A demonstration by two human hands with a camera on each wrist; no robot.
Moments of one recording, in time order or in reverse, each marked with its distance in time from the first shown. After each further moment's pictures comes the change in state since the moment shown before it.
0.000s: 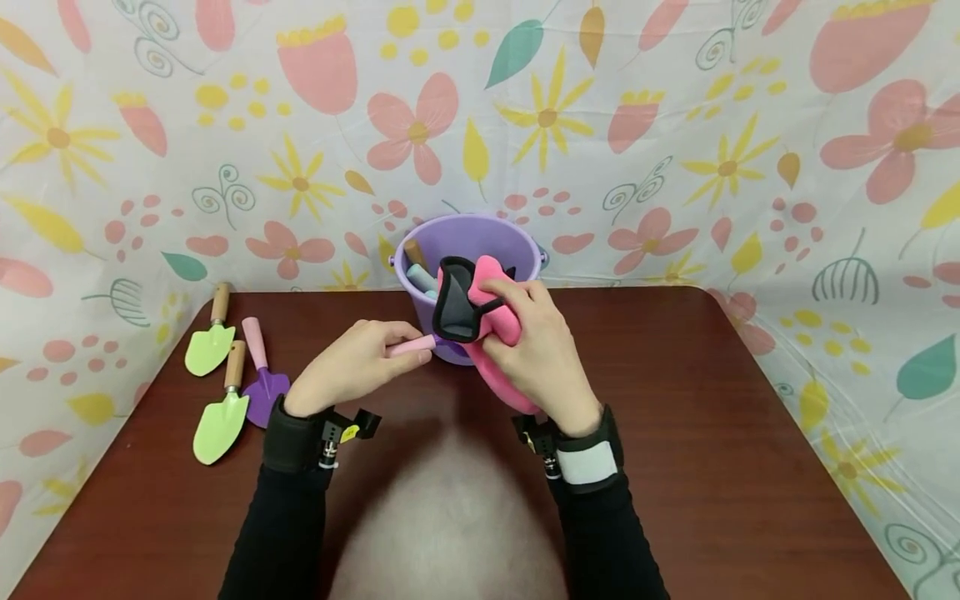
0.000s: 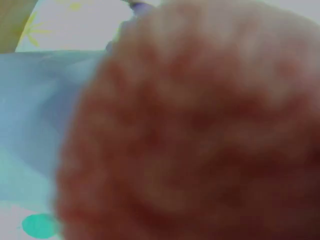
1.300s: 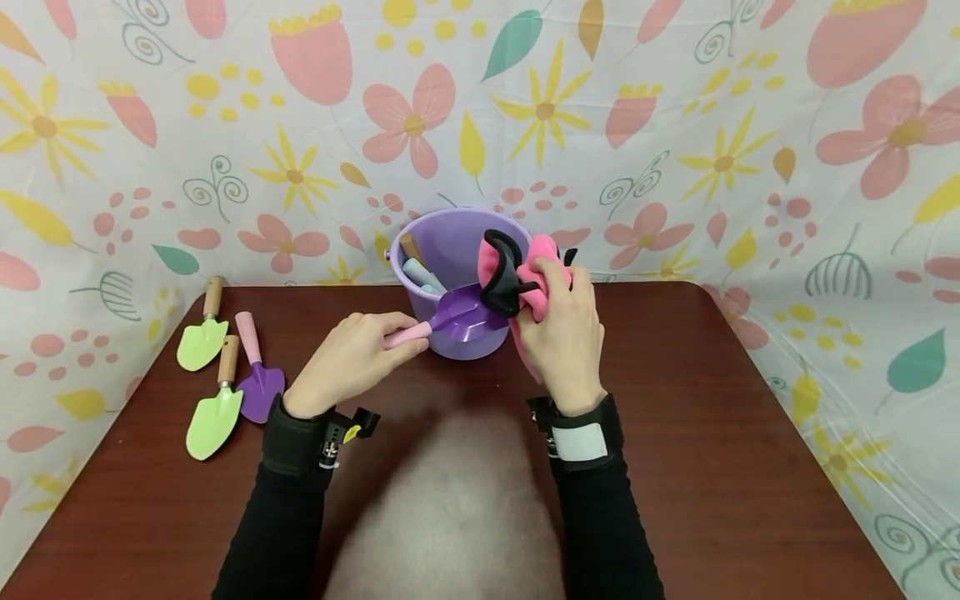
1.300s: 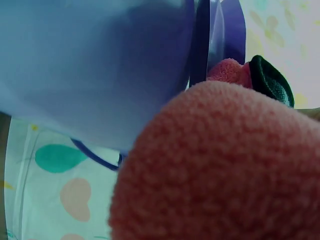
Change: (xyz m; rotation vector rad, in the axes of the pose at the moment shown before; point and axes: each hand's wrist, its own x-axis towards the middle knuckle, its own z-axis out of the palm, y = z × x) left_hand -0.003 0.006 0.005 0.153 0.180 0.028; right_hand 0.001 0.021 0.001 -0.221 0.279 0.209
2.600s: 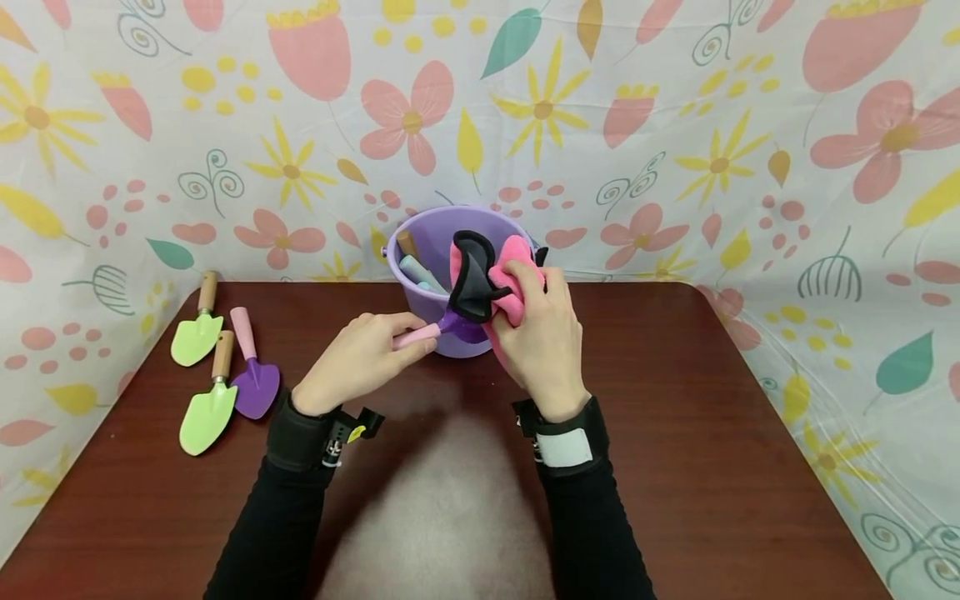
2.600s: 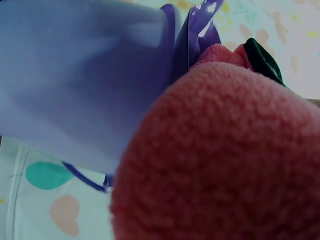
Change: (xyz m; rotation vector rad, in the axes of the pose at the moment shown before) left_hand 0.004 0.008 0.007 -0.048 -0.046 -0.014; right_hand -0.004 -0.016 0.003 0.066 -0.016 -0.134
